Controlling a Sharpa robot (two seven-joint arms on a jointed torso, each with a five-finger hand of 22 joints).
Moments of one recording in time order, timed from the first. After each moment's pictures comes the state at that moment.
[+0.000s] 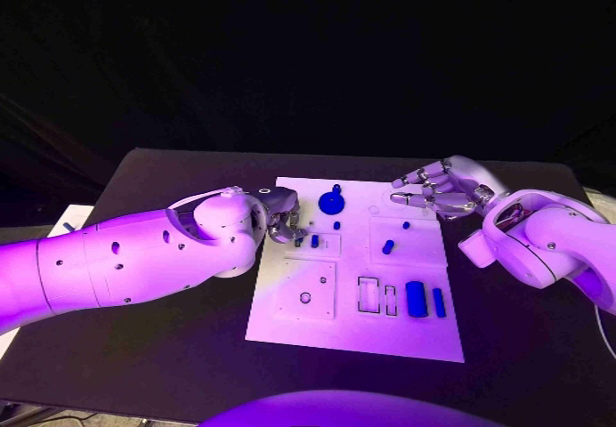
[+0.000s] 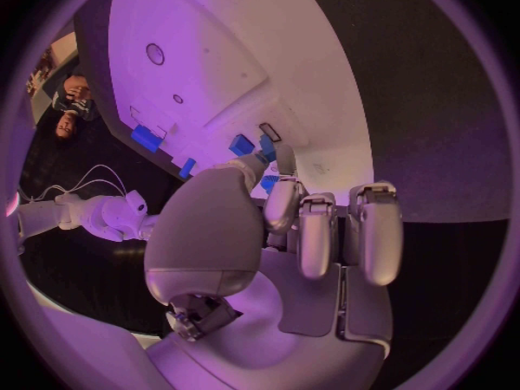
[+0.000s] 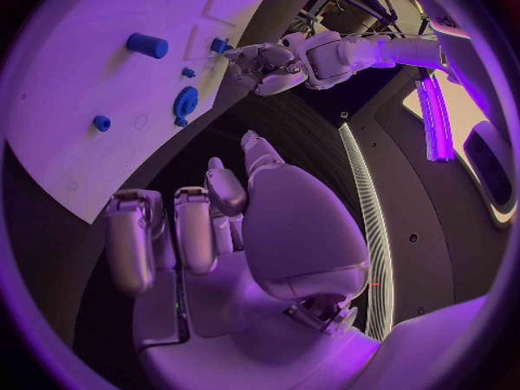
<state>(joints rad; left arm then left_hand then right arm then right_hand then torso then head) 1.15 -0.81 -0.01 1.65 -1.62 -0.09 -0.56 1.31 -0.16 0.45 0.20 0.11 0.98 0.02 0.67 0.63 1.42 -0.05 1.24 1.20 1.47 -0.10 1.57 1.31 0.03 1.47 0.01 1.52 1.31 1.18 -0.94 0.03 1.65 -0.86 -0.35 0.01 1.33 -0.06 0.01 0.17 0.29 0.99 0.14 0.07 0.09 1.35 0.06 1.07 1.23 1.46 -0.02 1.41 1.31 0.02 1.45 0.10 1.48 1.31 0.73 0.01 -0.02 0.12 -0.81</state>
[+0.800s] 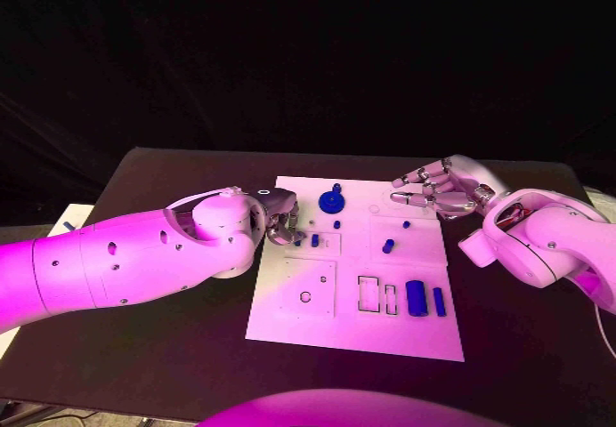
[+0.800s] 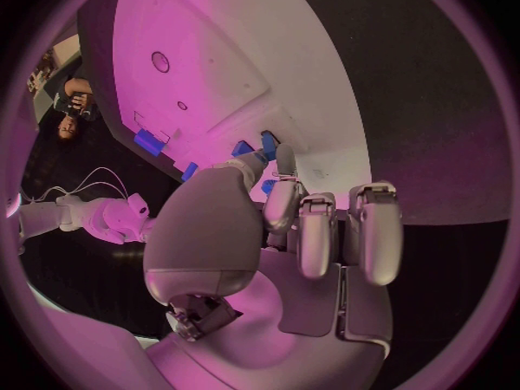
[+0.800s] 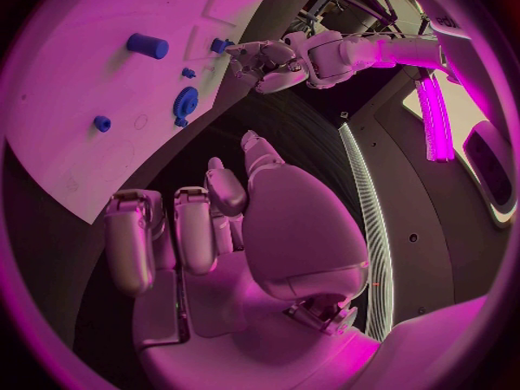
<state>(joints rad) 1.14 -0.83 -0.01 1.66 -1.62 -0.06 -0.56 1.30 -0.16 0.45 0.20 0.11 0.98 0.02 0.67 0.63 1.42 -0.05 1.24 1.20 1.47 -0.10 1.57 1.31 0.03 1.47 0.01 1.52 1.31 1.18 -0.94 0.03 1.65 -0.86 -0.35 0.01 1.33 -0.06 0.01 0.17 0.29 0.99 0.14 0.07 0.09 1.35 0.06 1.07 1.23 1.46 -0.02 1.41 1.31 0.02 1.45 0.10 1.48 1.31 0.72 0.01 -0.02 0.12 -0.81</state>
